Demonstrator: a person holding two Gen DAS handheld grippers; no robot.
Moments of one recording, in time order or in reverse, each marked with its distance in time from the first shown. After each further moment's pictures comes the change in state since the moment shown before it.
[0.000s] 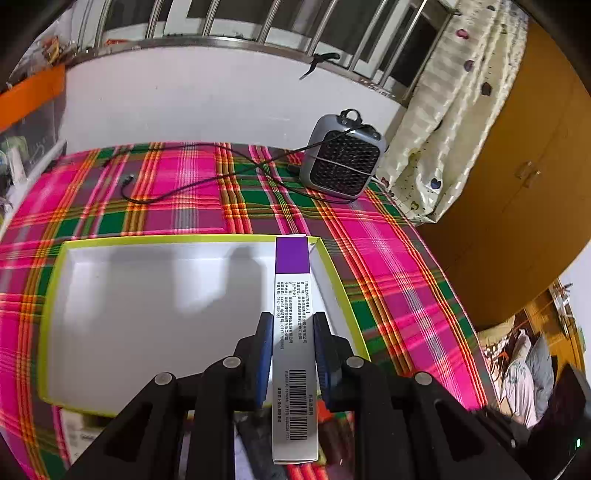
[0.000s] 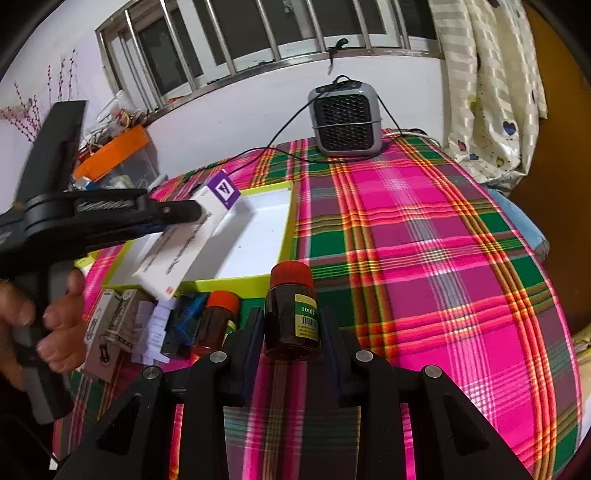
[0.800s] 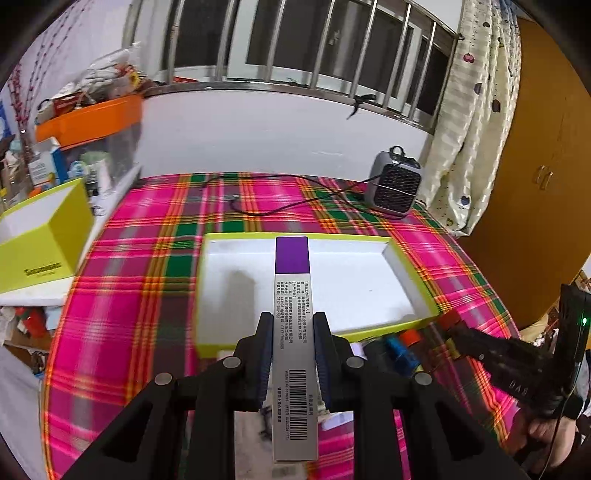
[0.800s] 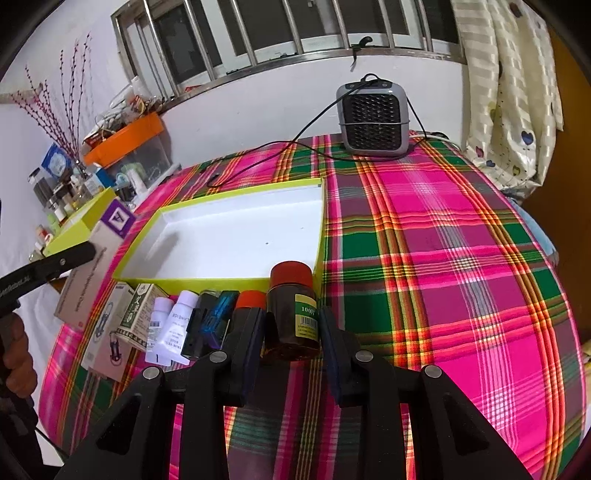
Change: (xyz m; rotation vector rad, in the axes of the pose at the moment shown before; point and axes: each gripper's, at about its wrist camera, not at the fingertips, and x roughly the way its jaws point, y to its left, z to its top) left arm -0.111 0.070 -0.058 0.046 -0.152 0.156; right arm 0.011 0.028 0.006 -0.050 0.022 0.028
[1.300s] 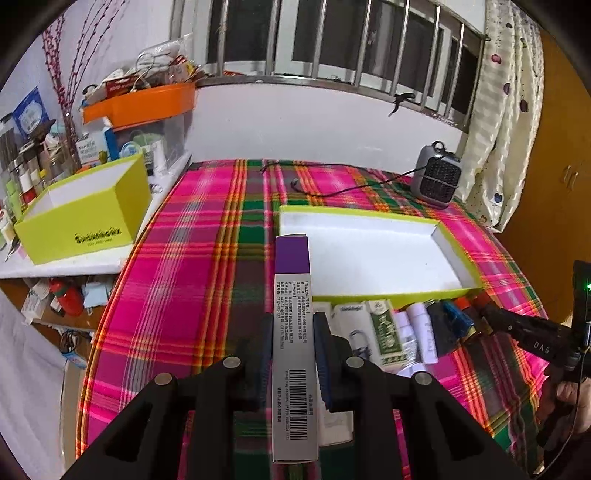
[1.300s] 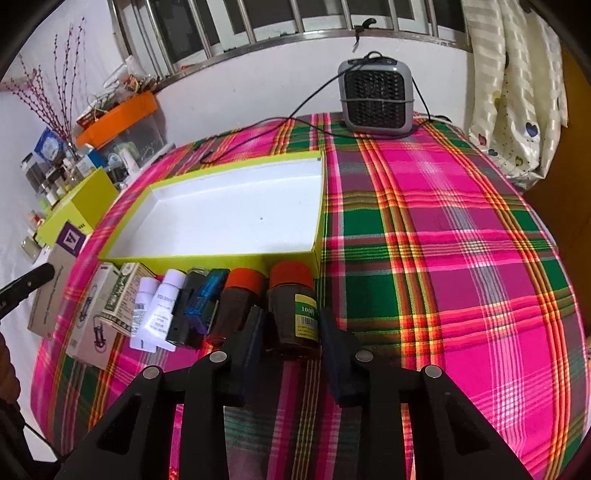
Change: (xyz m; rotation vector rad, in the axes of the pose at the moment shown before) left arm -0.033 0.051 -0.039 -0.031 -0.004 0.135; right arm 0.017 0.003 -0.007 -0.019 0.066 -0.018
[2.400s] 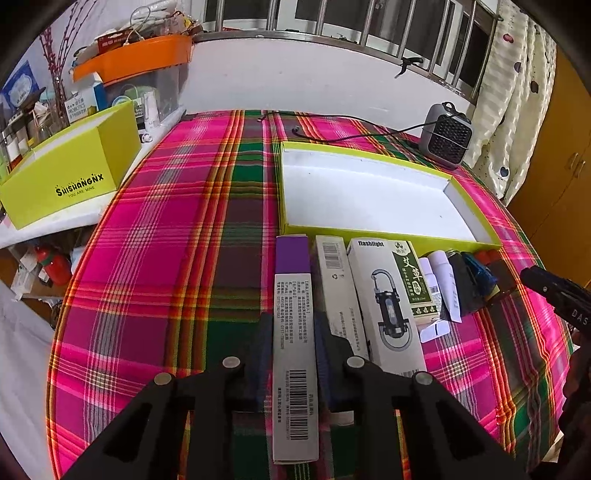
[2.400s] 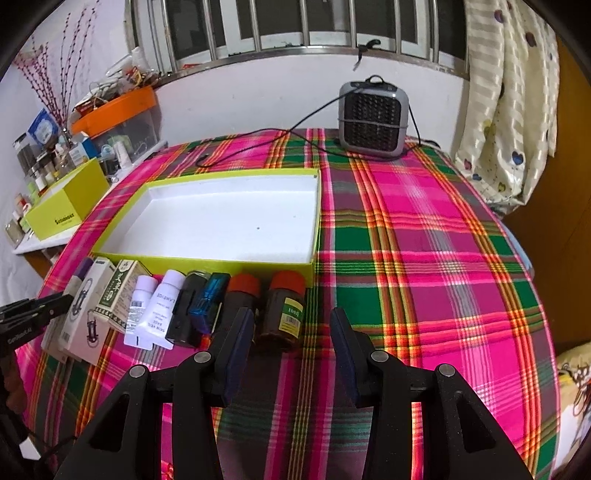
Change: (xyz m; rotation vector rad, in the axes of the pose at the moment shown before) left arm 0.040 0.009 -0.037 -0.020 0.140 -0.006; right arm -0.009 0.016 -0.001 -0.071 -0.022 -0.104
